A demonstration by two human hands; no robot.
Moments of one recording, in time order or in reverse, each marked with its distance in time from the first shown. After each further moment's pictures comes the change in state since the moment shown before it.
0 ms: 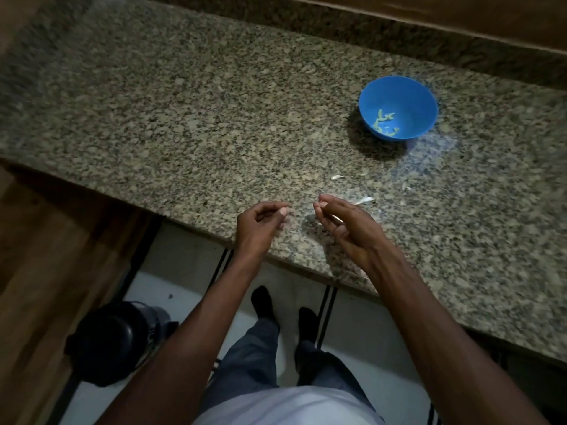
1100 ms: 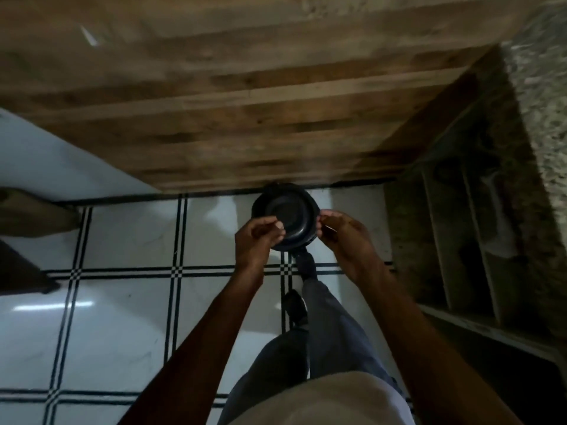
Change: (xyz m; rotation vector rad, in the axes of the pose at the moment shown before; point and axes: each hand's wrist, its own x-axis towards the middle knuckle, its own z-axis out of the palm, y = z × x) left_hand -0.192 -0.199 -0.511 -0.709 1.177 -0.245; right_hand -0.027 0.528 0.348 -1.069 -0.653 0.494
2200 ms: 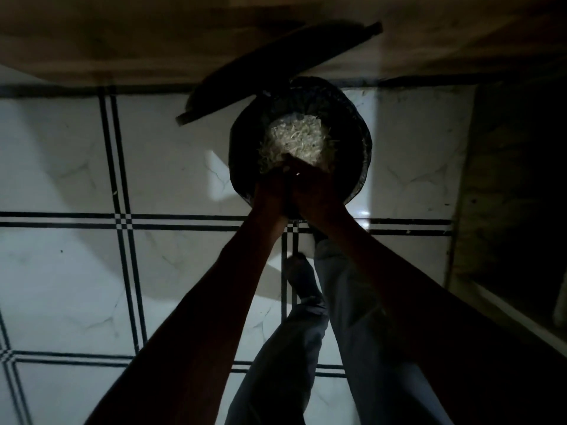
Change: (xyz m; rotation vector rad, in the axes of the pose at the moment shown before) left_hand 0.344 -0.264 0.026 -0.133 0.080 -0.581; right_hand 0.379 0.230 0.011 -0.810 -0.106 0.058
